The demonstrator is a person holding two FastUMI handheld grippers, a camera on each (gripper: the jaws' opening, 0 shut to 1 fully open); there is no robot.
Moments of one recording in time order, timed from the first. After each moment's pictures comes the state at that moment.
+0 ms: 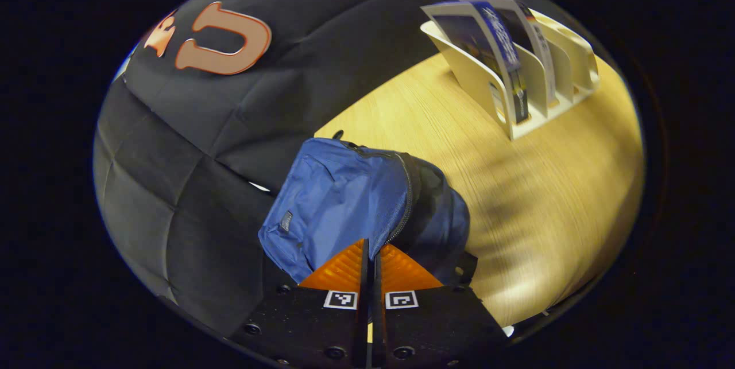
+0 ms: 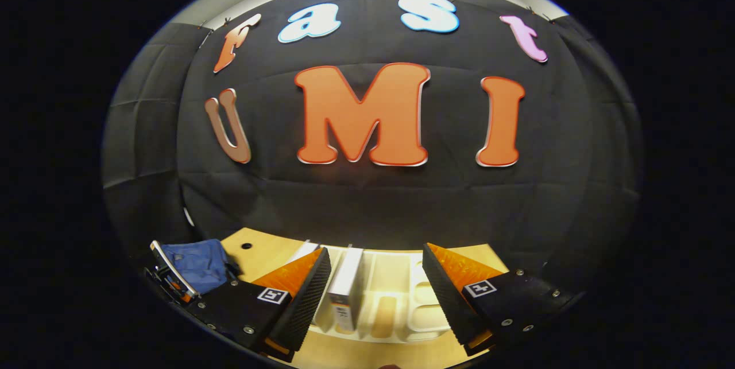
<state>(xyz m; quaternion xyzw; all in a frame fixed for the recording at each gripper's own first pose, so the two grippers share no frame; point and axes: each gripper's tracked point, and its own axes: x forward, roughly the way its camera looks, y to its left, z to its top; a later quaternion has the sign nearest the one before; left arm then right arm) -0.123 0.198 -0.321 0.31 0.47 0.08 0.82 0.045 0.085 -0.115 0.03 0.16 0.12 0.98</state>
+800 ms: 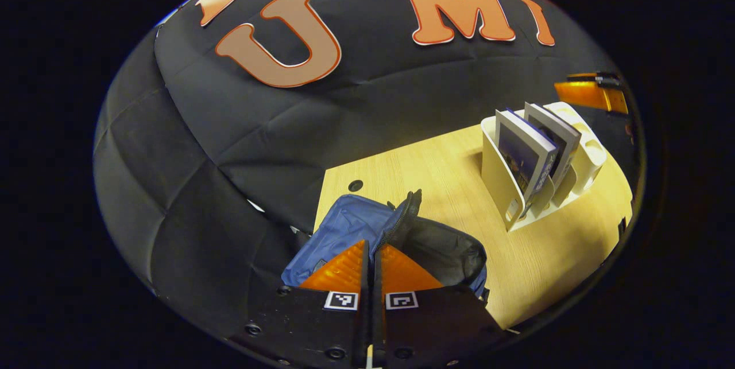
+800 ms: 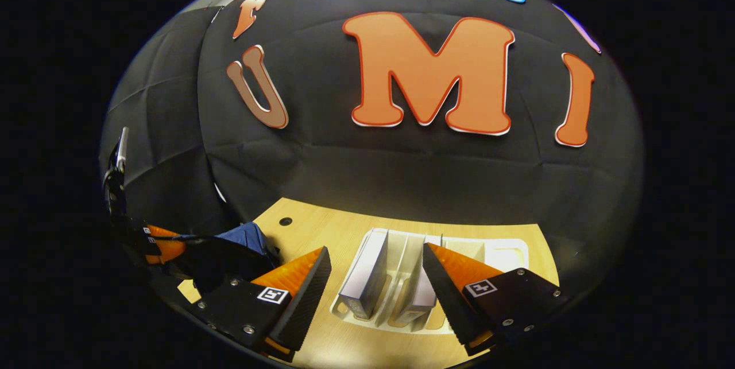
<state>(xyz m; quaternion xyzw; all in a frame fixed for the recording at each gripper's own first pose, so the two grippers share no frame) -0.036 0.239 -0.188 0.18 0.42 0.04 0.89 0.076 0.194 -0.148 0.01 0.30 0.18 0.94</state>
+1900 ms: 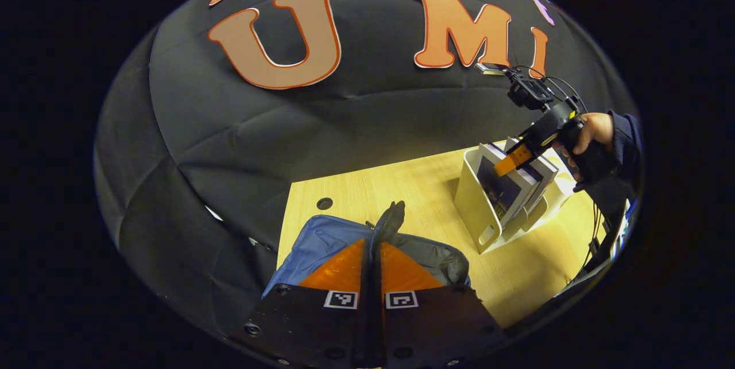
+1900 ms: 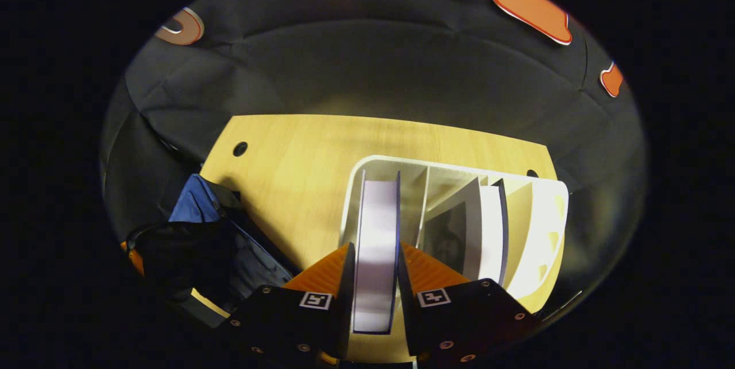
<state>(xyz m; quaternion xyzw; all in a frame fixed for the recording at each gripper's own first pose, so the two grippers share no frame) 0.003 0.252 -0.194 0.10 0.39 -0.05 0.91 0.116 0.220 -0.283 -0.05 0.58 0.09 0.81</state>
